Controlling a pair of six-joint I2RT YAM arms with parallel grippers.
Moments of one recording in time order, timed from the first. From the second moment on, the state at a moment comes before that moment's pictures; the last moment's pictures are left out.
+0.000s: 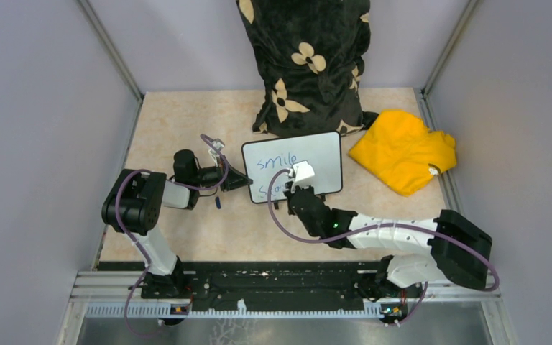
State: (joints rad) left arm -0.17 1.78 0.55 1.02 1.12 -0.44; right arm 1.12 1.27 0.62 0.23 0.67 0.33
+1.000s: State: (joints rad) left arm -0.17 1.78 0.55 1.02 1.12 -0.44; right arm 1.11 1.24 0.62 0.25 0.68 0.32
